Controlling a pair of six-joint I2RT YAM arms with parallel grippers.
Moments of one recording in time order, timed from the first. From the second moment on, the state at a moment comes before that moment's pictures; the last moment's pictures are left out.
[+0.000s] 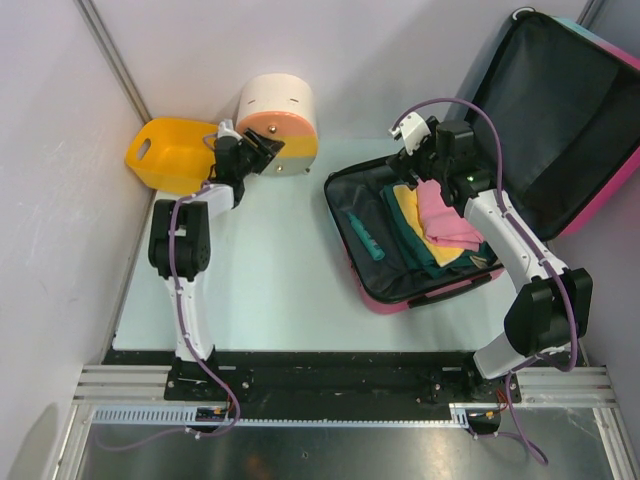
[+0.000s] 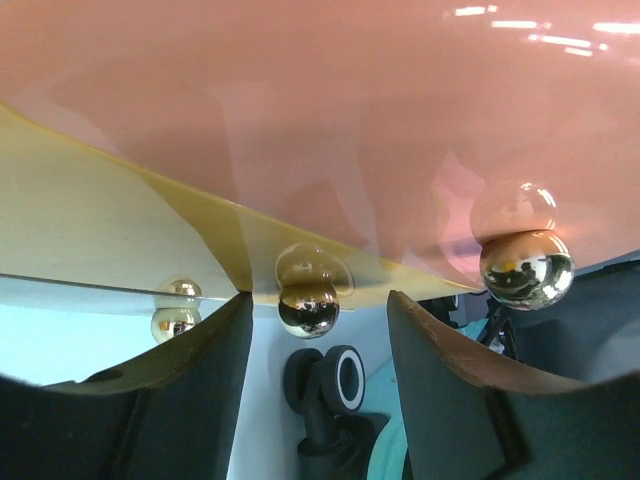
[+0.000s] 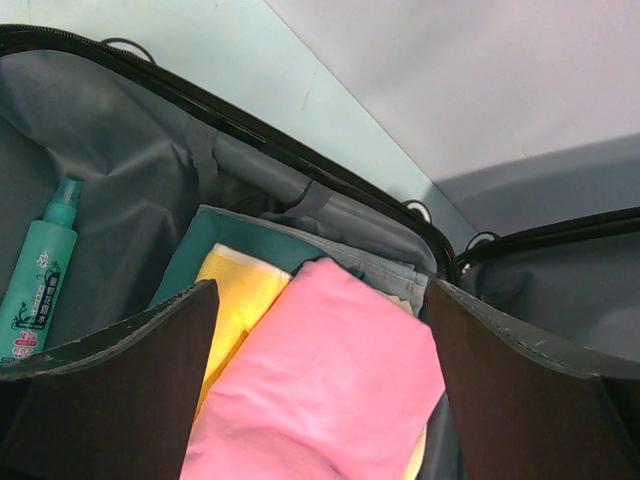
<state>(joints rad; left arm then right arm) -0.10 2.16 1.48 0.48 0.28 -0.94 0.29 1.55 1.43 -0.28 -0.08 -0.60</state>
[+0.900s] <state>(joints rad) -0.10 2.03 1.30 0.49 0.27 -0.95 0.29 1.55 1.43 -0.27 -0.10 -0.60</state>
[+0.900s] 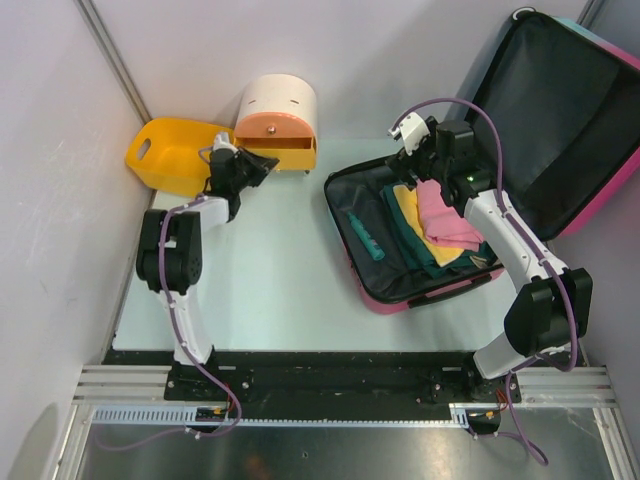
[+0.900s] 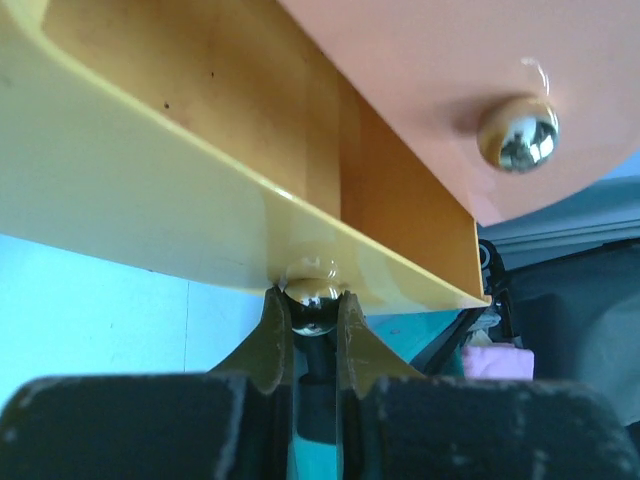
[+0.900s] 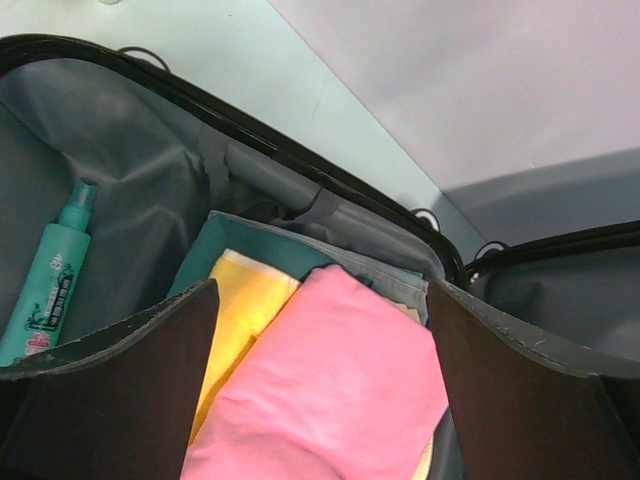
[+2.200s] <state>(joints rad) -0.11 1.46 0.82 0.49 0.33 -0.79 0.42 1.79 1.35 -0.49 -0.37 -0.32</state>
